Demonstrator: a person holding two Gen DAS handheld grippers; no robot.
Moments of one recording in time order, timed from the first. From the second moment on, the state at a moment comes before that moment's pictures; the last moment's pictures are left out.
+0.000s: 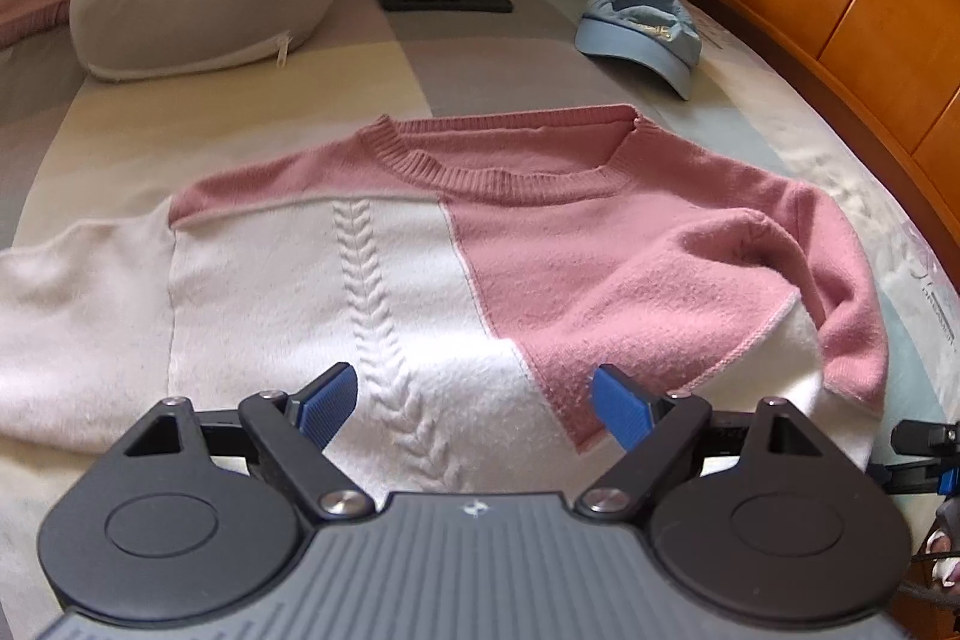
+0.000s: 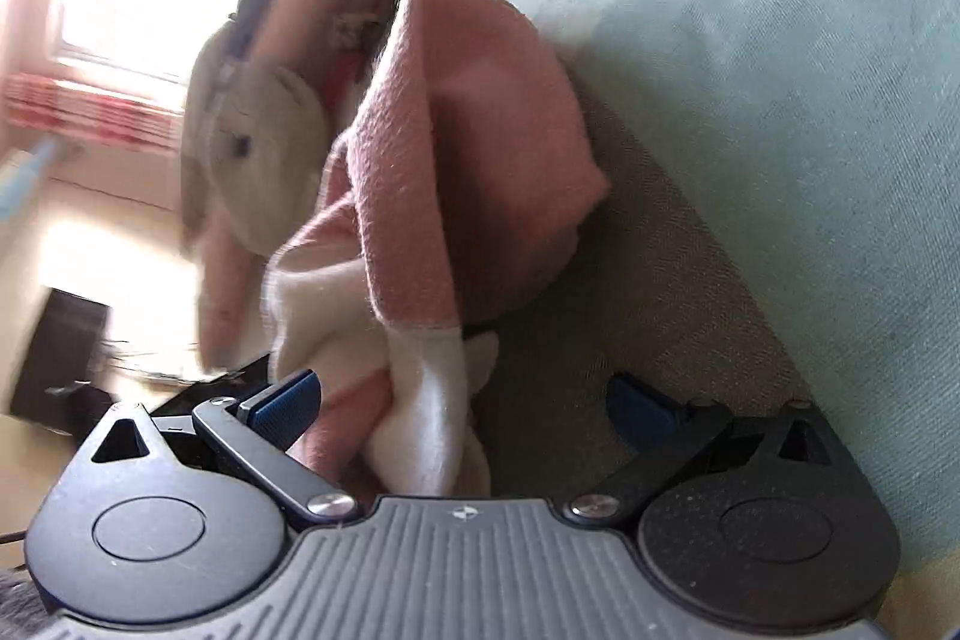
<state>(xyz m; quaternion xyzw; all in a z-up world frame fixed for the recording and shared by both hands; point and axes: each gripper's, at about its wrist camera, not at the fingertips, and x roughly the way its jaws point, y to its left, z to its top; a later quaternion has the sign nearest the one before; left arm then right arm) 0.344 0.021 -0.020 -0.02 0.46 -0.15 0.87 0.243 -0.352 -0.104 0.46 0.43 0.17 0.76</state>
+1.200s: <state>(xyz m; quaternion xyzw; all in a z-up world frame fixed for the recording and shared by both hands) 0.320 -0.004 -0.021 -0.06 0.49 -0.19 0.85 0.246 -0.326 -0.072 0.42 0.41 0.19 0.79</state>
